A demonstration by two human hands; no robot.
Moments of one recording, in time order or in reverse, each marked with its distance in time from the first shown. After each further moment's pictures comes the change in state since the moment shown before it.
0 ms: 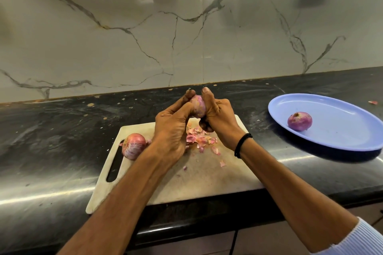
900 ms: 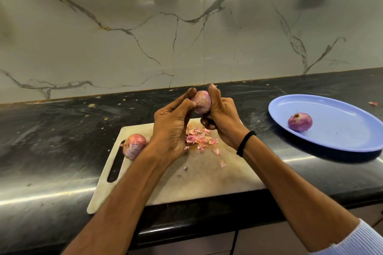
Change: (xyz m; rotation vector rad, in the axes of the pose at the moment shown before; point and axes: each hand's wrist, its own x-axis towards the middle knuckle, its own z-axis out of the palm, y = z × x) left_hand 0.004 0.003 -0.001 0.001 -0.041 0.046; right_hand 0.003 -0.004 -0.004 0.158 0.006 0.058
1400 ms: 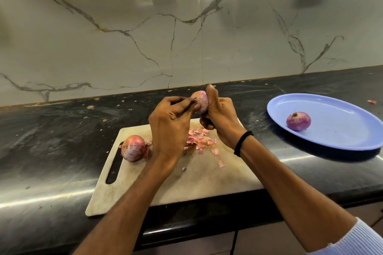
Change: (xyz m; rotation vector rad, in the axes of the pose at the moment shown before) left_hand 0.002 -0.015 -0.019 0.955 0.070 0.809; right_hand 0.003 0.003 -0.002 -0.010 0.009 -0.023
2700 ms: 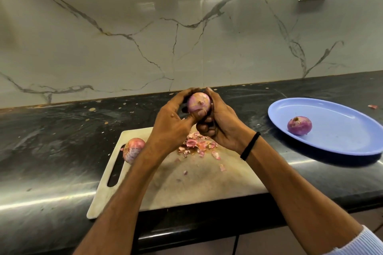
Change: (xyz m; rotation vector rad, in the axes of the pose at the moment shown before) left_hand 0.020 -0.005 -0.012 -0.195 -0.419 -0.107; right_hand -0.004 -0.016 0.000 0.299 -0.205 0.364
